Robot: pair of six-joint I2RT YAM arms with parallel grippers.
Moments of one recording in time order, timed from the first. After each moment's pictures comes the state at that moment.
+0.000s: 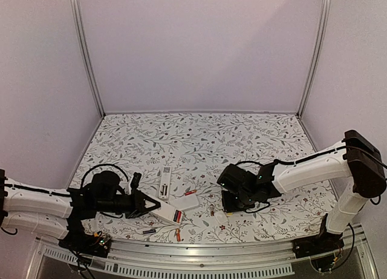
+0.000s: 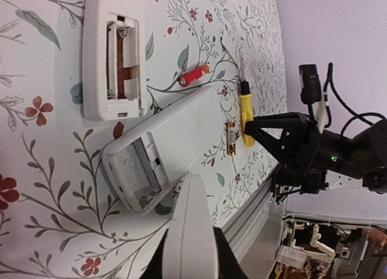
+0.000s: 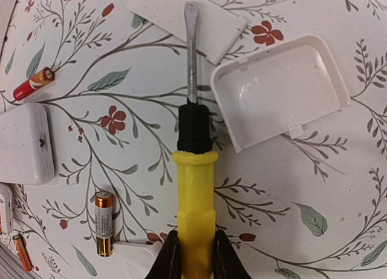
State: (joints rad) left arm -0.91 1.02 0.18 0.28 0.22 -1.17; right arm 1.12 1.69 0.91 -0.40 0.17 0.91
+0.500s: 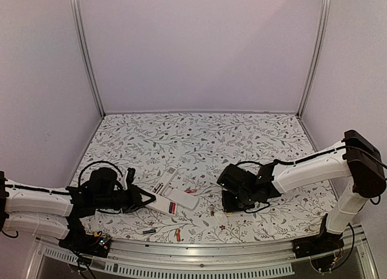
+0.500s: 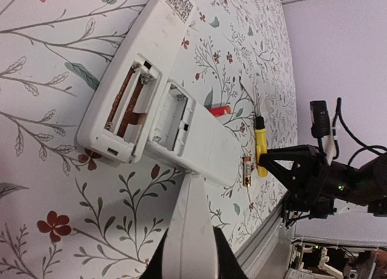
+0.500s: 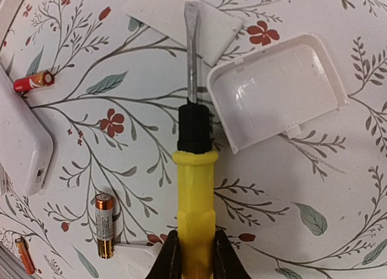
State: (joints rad) left arm -0.81 1.01 0.17 0.26 0.19 -1.11; right arm 1.12 1.70 0.91 -0.40 0.18 0.93
